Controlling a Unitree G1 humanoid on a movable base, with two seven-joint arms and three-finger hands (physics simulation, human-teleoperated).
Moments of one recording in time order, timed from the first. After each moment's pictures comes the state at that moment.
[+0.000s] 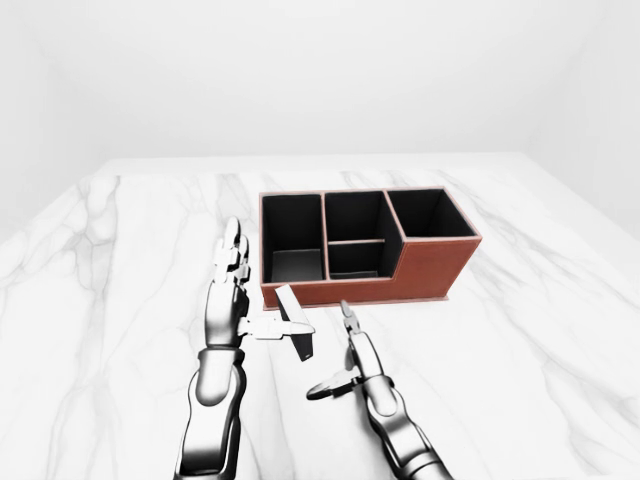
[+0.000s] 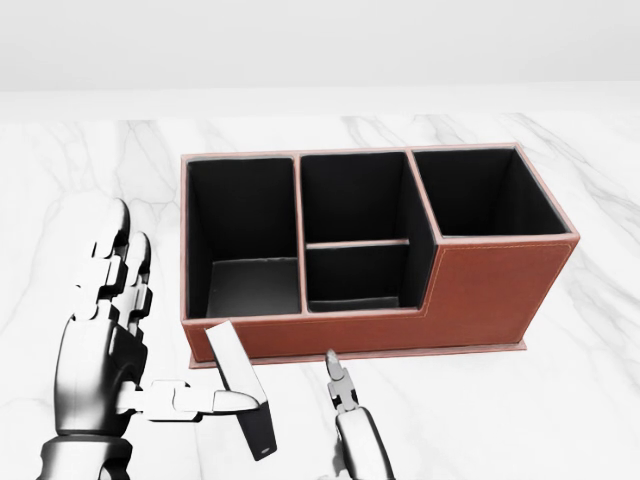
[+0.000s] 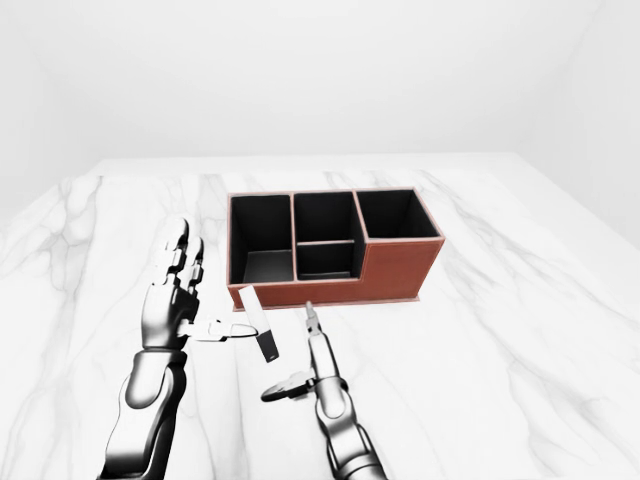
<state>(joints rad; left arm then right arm) 0.06 0.00 -0.03 -0.28 0.04 -0.09 -0.02 0.00 0.12 0.24 0.46 -0.25 -0.09 -0.09</state>
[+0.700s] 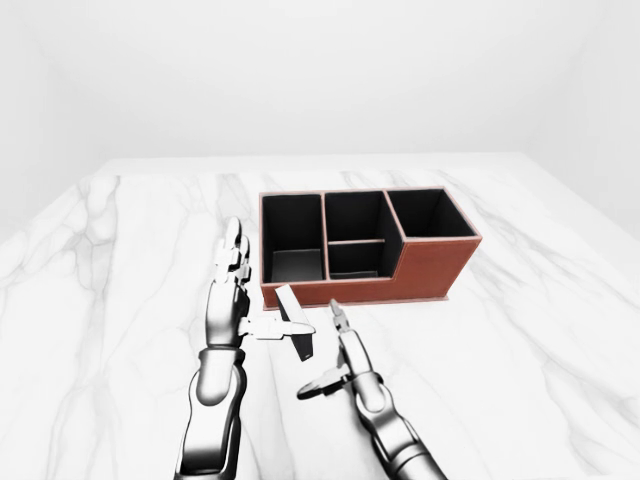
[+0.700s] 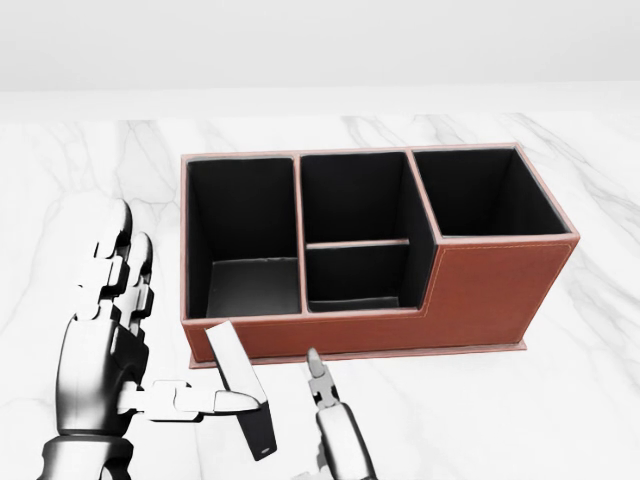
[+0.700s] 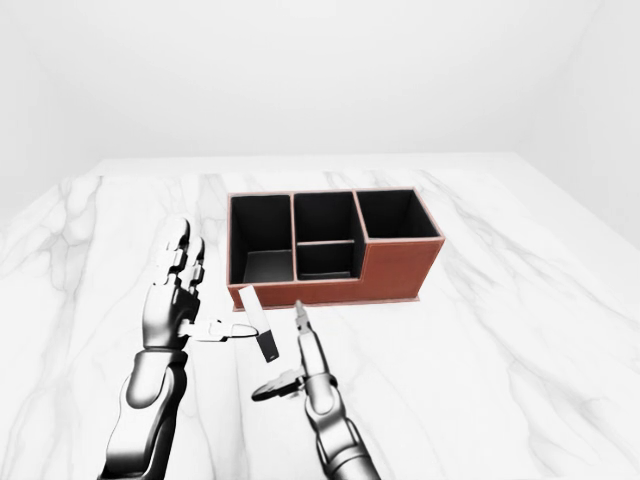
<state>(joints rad) 0.06 0.00 -0.03 -0.27 0.04 -0.09 -0.02 -0.05 0.16 0.26 0.53 -0.28 -0.09 -0.11</state>
